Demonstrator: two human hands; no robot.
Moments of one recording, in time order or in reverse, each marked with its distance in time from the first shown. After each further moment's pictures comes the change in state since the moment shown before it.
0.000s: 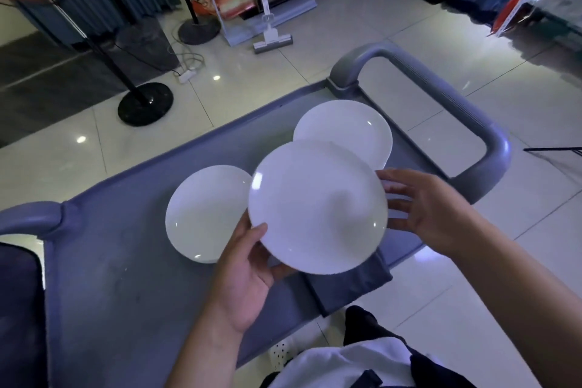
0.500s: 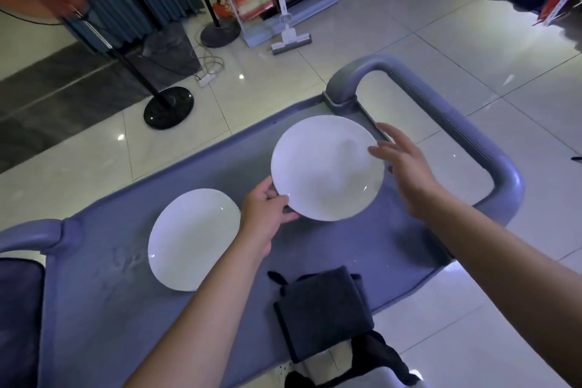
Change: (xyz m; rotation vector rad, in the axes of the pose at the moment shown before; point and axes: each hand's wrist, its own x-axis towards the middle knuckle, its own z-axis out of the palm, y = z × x) left_hand 0.152 -0.003 0.070 0.598 0.395 0.062; right_hand 0.129 -0.058 -0.032 -0.173 -0.054 -0.375
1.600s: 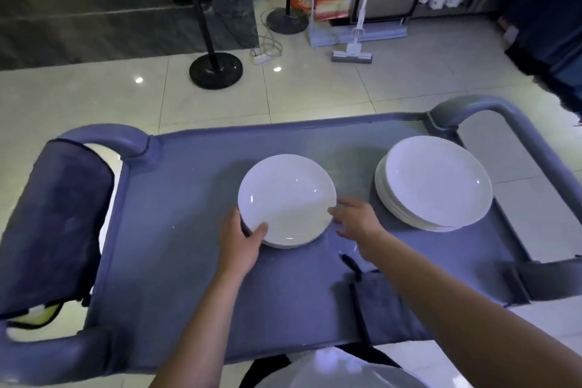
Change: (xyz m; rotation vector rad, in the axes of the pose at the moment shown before) left_hand -0.015 -0.157 -0.228 0.194 0.334 0.004; right_hand -0.072 0.078 0.247 -0.374 -0.145 0.317
